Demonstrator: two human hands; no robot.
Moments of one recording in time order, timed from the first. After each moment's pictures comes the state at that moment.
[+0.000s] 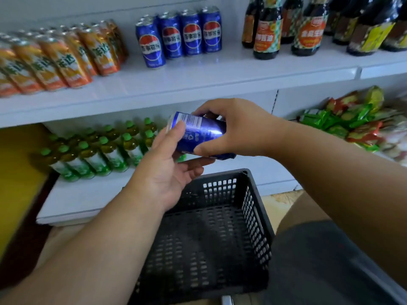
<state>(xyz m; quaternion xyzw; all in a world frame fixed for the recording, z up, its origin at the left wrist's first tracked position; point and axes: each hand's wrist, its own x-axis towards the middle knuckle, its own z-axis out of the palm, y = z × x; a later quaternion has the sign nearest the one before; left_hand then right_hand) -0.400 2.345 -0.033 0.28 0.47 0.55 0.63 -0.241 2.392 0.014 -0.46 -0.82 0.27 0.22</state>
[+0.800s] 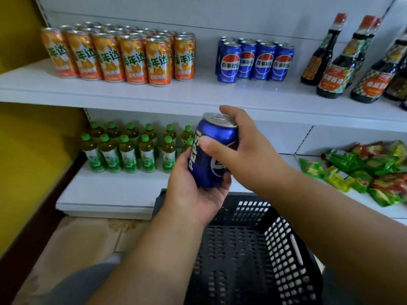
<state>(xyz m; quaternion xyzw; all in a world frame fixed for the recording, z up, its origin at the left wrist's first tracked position) -0.532 2.323 -0.047 0.00 0.29 0.63 0.72 -0.427 2.346 0.005 -0.47 -0.72 0.38 0.34</state>
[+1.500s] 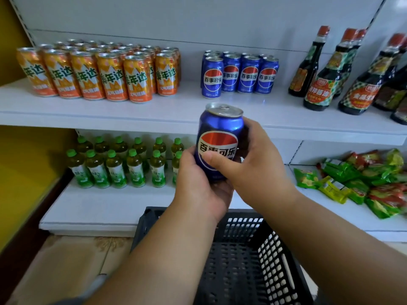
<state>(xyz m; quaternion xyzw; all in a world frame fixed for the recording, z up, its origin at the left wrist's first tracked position) -0.477 2.379 -0.022 0.03 0.25 0.66 0.70 -0.386 2.377 0.006 -0.48 -0.68 0.32 0.45</state>
